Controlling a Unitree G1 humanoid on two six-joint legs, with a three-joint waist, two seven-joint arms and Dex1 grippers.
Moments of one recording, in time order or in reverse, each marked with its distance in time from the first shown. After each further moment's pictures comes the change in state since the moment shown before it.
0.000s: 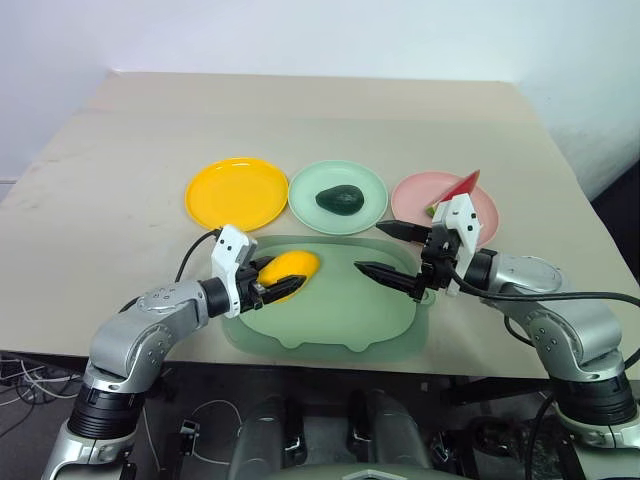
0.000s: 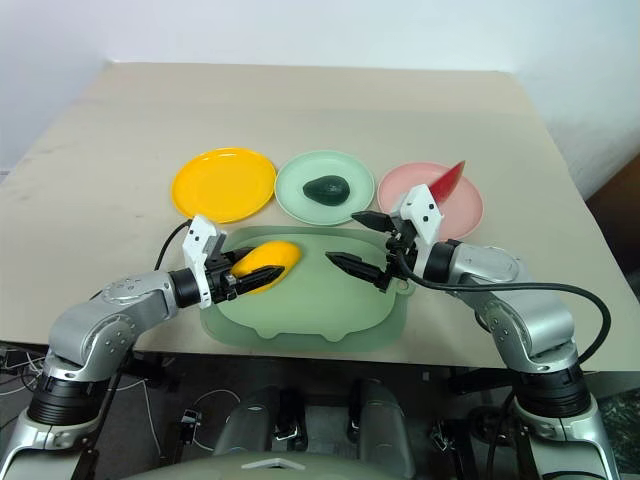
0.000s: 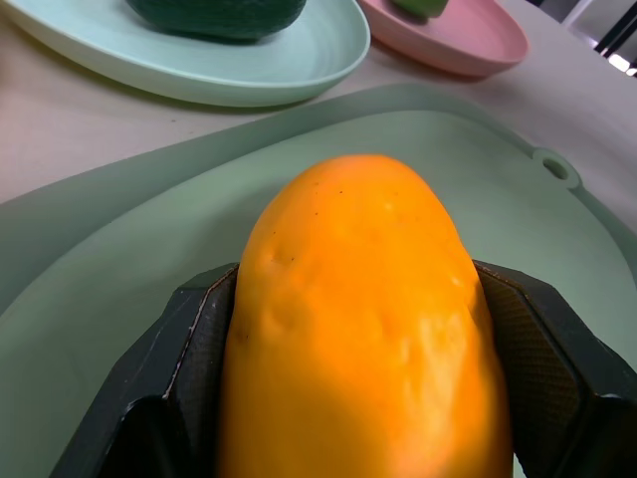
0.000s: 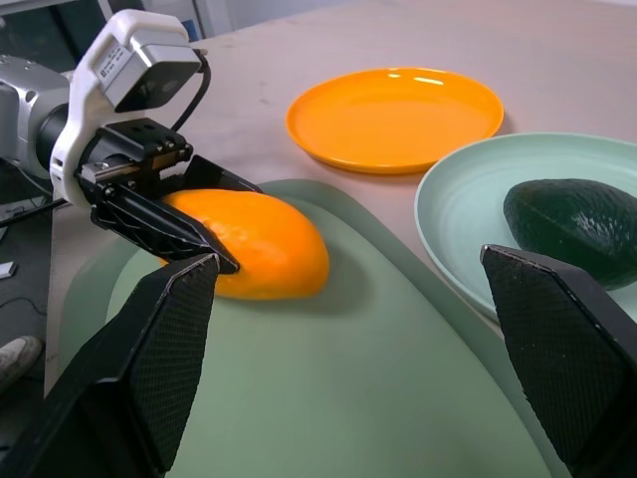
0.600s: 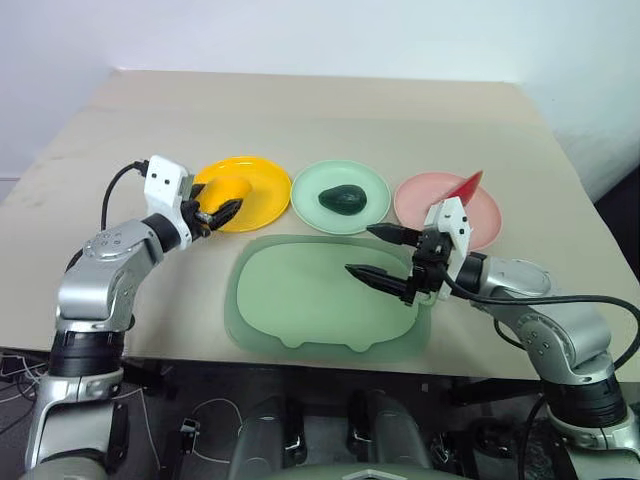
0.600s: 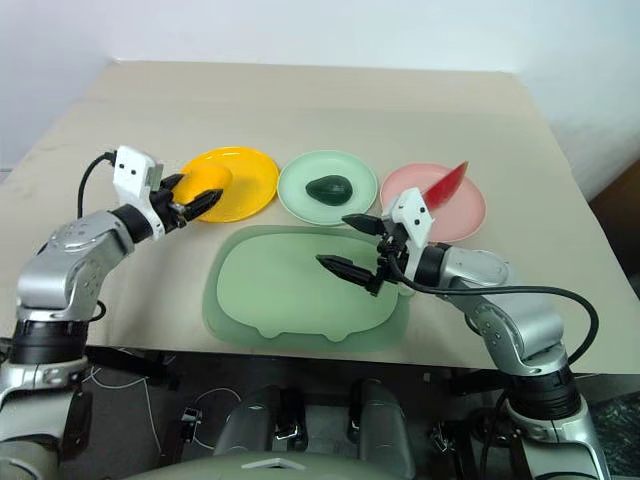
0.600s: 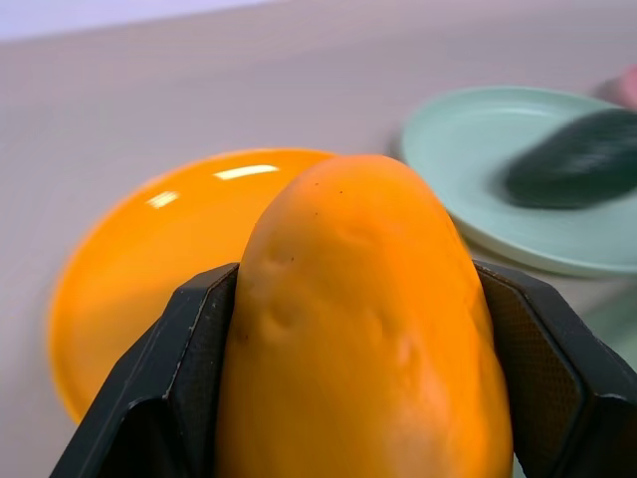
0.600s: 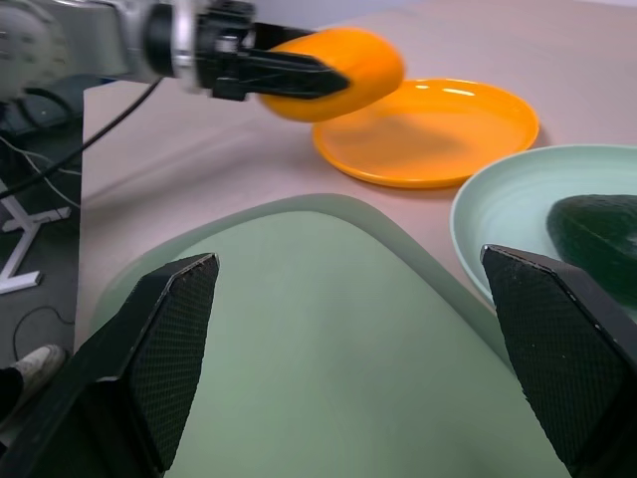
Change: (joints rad) left arm -0.298 0.048 0.099 0.413 0.280 -0.295 0.069; right arm 0.004 0.039 0.030 -0.017 0.018 0.000 -0.024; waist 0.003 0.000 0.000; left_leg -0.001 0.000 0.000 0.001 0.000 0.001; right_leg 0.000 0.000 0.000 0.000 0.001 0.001
